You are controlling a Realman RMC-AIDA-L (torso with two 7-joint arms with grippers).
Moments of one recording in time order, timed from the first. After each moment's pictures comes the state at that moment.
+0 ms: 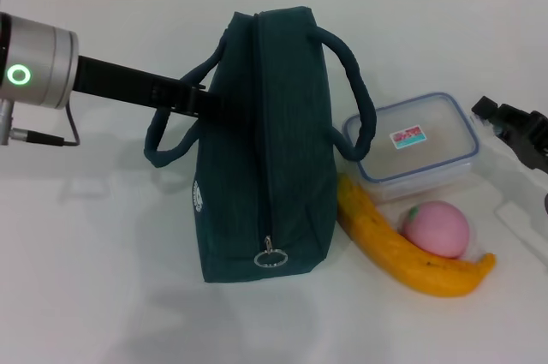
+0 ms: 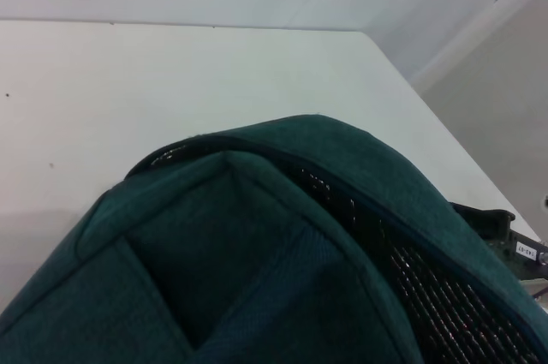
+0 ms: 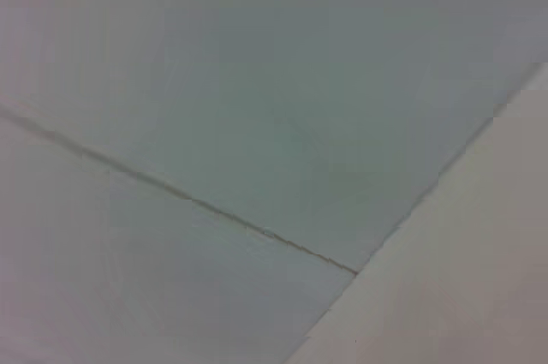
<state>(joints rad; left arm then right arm) -0.58 -2.06 0.95 1.12 2.10 1.66 -2.42 0.47 2.02 -0.52 -0.08 -1.54 -1.32 1.66</state>
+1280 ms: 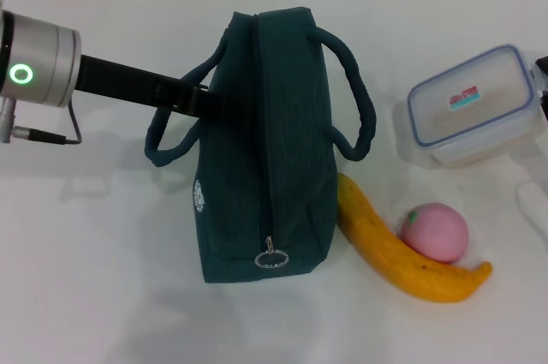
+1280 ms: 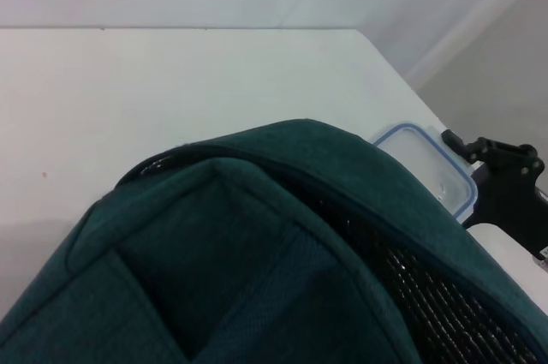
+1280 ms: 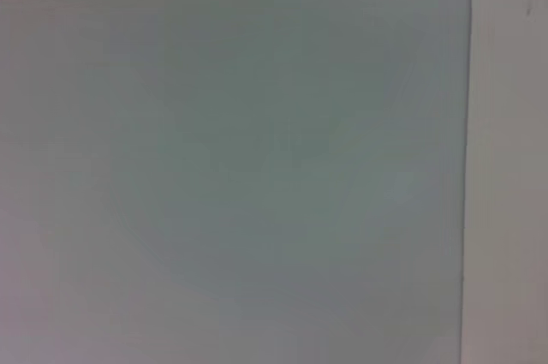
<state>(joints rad) -0.59 -2.06 0.95 1.12 2.11 1.66 -2.40 0.44 2.02 -0.52 -0.01 -1.27 -1.38 2.10</state>
